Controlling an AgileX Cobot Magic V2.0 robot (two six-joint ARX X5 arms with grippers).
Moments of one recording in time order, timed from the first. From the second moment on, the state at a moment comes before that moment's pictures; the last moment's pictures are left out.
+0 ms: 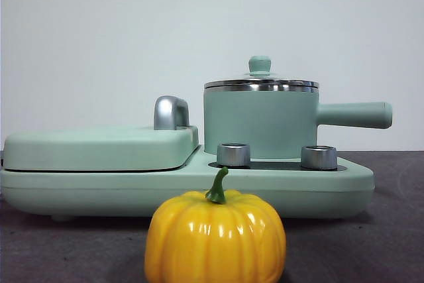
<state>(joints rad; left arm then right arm) -0.19 0.39 0.47 -0.28 0.32 -0.31 0.11 0.35 0.62 -0.46 -0.36 0.26</state>
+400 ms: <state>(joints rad) -0.26 0.73 0.79 -0.41 0.56 -0.23 0.11 0.55 0.89 -0.66 -0.63 0.13</state>
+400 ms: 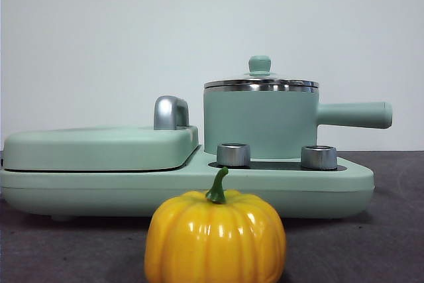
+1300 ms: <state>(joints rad) -0.34 0.78 0.86 -0.43 0.61 -0.20 0.11 0.56 0.89 -0.67 -0.68 0.10</state>
